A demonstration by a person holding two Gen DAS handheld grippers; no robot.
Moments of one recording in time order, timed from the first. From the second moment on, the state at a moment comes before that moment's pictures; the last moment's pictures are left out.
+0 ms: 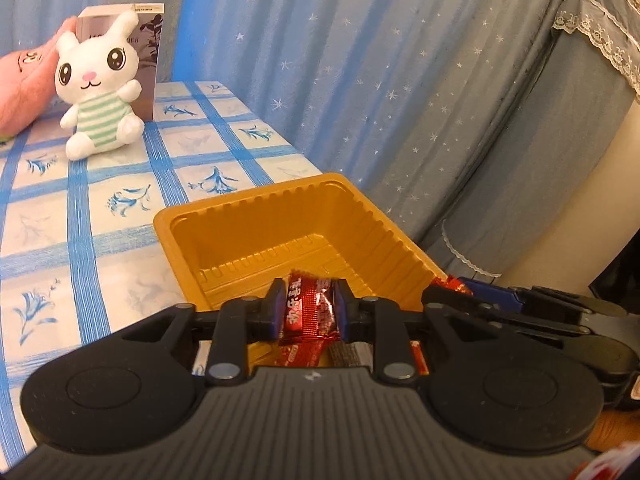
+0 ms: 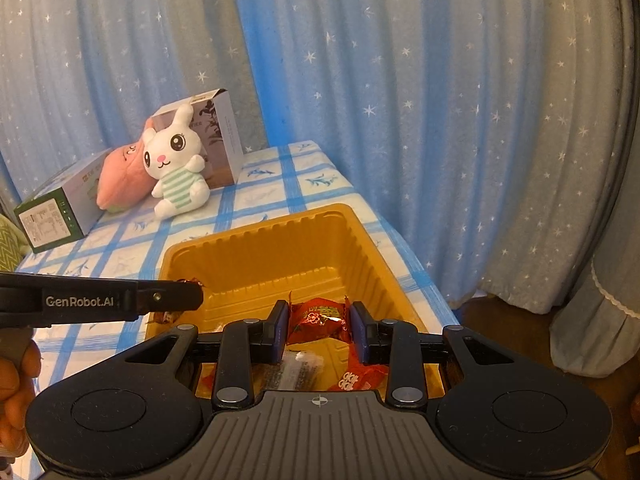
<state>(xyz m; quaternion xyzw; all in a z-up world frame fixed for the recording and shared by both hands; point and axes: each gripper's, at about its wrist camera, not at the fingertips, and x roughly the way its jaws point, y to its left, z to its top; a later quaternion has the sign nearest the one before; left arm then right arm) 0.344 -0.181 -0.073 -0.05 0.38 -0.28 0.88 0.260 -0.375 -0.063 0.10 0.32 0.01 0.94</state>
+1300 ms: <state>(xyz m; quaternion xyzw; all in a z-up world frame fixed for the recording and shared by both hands) 0.341 -0.132 -0.068 -0.02 0.36 -0.22 0.91 0.282 -0.359 -0.060 0.11 0.30 0.03 0.95</state>
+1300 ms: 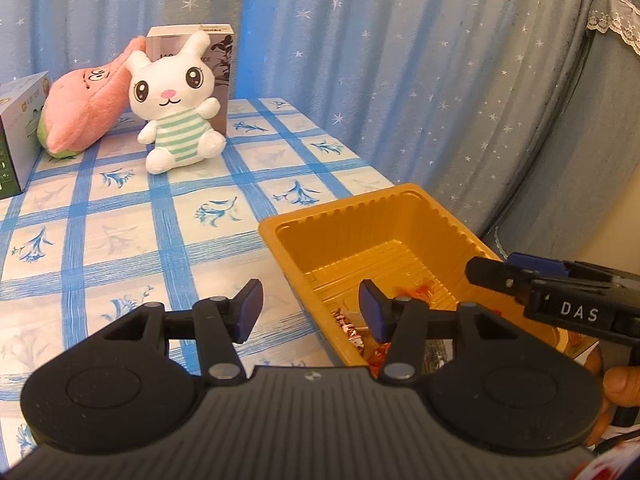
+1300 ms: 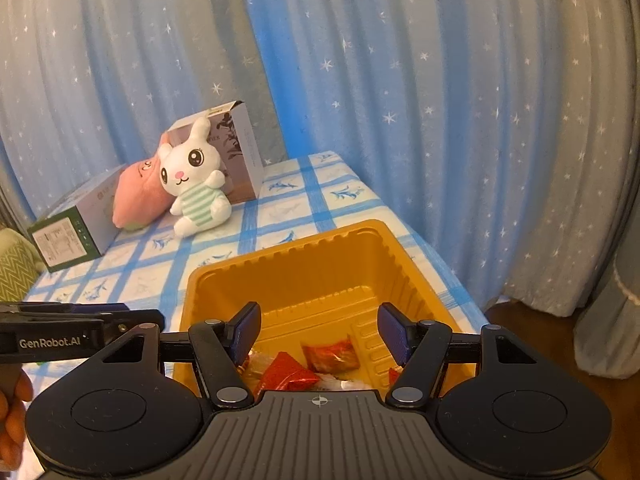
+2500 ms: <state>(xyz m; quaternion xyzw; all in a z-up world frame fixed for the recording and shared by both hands) 0.331 -0.065 -0.055 0.00 0.34 -0.17 0.92 0.293 -0.294 -0.058 0.08 0.31 0.07 0.94</state>
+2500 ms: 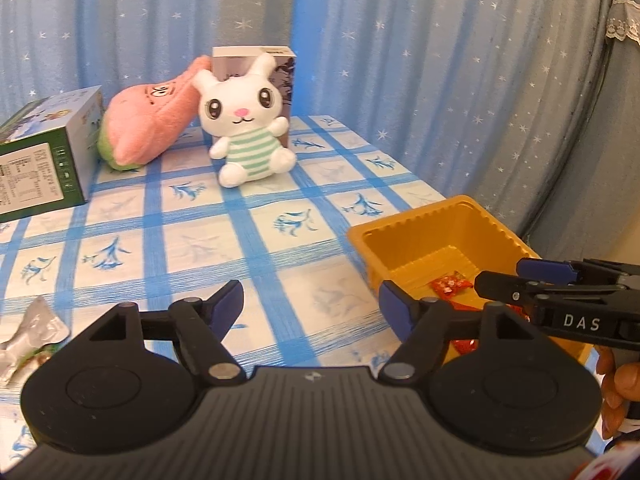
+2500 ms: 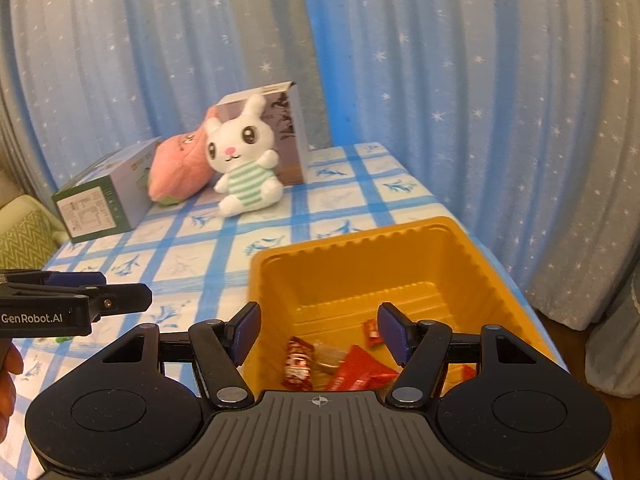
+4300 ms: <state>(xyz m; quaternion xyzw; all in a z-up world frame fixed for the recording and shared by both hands) 0.327 0.171 -0.101 0.07 0.40 -0.03 0.91 0.355 -0.083 -0.093 0.00 0.35 0.27 0.90</state>
